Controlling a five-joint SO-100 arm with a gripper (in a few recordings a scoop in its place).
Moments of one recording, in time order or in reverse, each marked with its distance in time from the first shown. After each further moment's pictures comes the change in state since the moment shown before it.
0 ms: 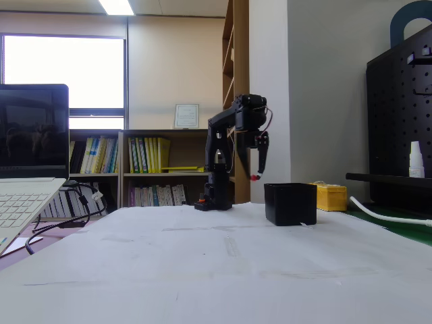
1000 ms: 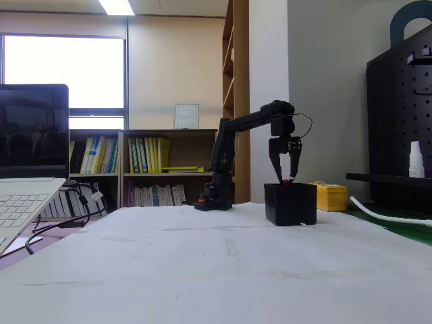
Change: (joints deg) arm -12.7 13.5 10.5 0.6 6.1
